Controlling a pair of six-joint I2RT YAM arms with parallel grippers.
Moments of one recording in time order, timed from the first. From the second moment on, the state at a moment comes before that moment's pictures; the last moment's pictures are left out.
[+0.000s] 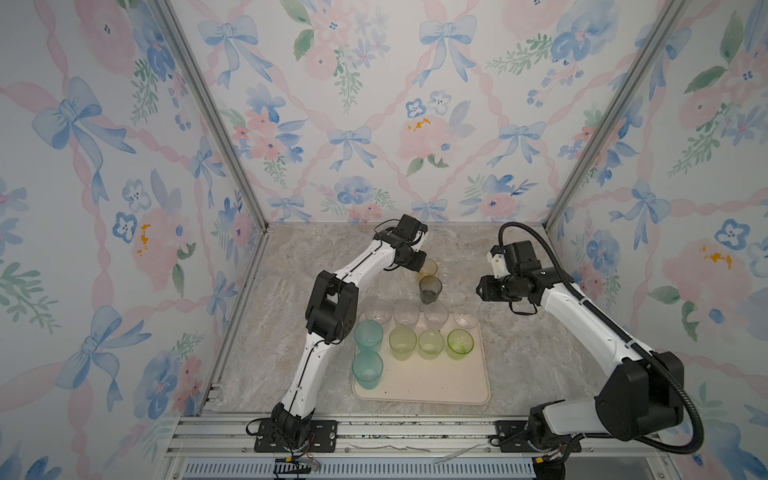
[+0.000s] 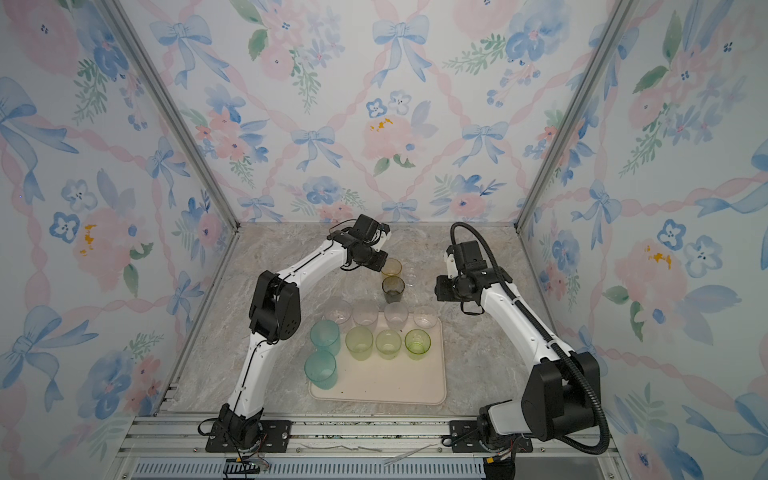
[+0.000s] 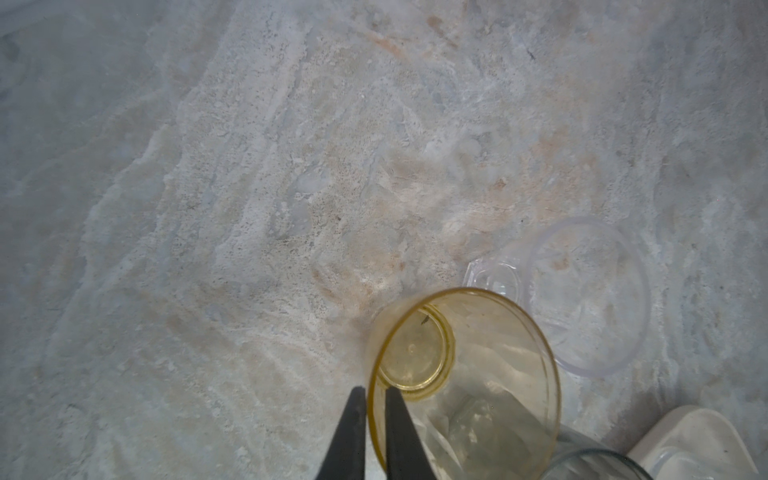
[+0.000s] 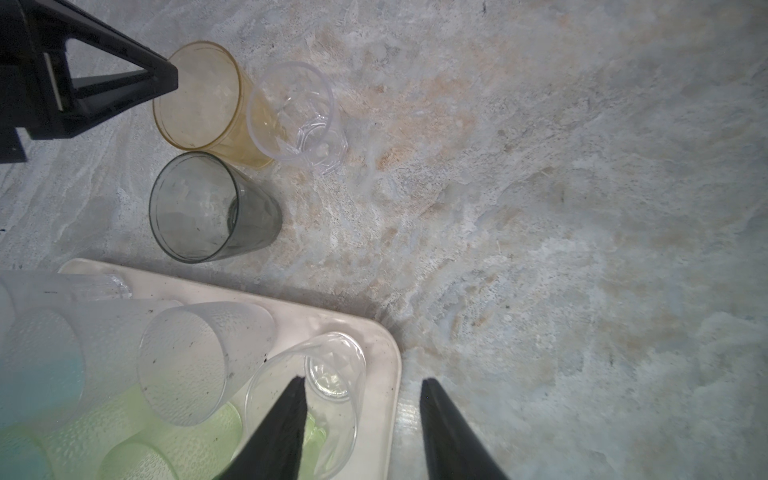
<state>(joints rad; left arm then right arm) -0.55 2.36 2.12 -0.73 0.15 -0.05 0.24 1.41 1.15 -0.76 -0.10 0.20</state>
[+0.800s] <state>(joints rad) -0.55 2.38 2.14 -0.74 0.14 -0.03 0.23 1.41 1.14 -0.75 -0.10 0.20</state>
